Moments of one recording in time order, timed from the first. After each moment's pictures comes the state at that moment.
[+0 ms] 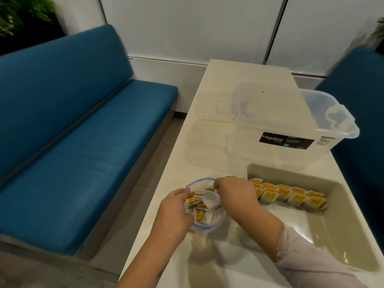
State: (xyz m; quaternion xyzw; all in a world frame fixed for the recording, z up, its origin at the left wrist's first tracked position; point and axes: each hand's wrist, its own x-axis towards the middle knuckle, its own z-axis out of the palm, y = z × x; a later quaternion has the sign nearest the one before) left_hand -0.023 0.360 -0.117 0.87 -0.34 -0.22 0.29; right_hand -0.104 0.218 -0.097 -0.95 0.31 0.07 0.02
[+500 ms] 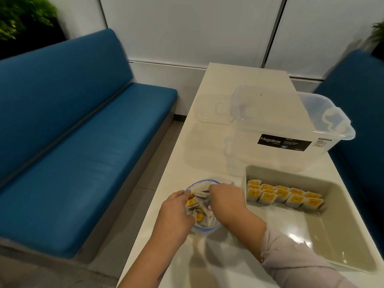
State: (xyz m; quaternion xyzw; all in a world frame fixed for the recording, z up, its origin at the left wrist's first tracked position) left_hand -0.028 0.361 -0.114 0.87 -0.35 -0.22 0.28; right_hand -0.094 0.233 -0.105 -0.94 0.30 0.13 0.04
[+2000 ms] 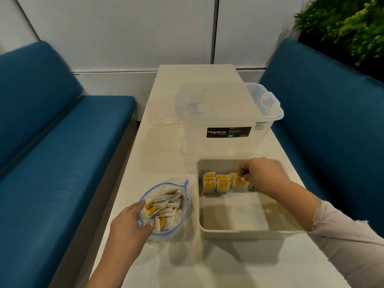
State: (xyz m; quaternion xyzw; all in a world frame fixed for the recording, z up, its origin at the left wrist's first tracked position) left_hand -0.040 0.356 -0.112 0.89 -0.31 -0.19 0.27; right_hand -0.236 0.112 -0.065 -0.88 0.46 0.06 0.10
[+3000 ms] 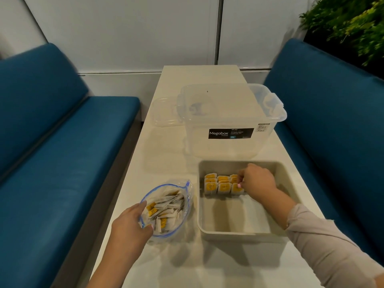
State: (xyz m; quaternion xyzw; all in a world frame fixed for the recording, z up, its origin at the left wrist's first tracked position) left_hand -0.045 0.356 -0.108 0.89 -0.30 -0.20 0.27; right_hand -0.224 0.098 -0.117 -0.87 0.48 0.07 0.07
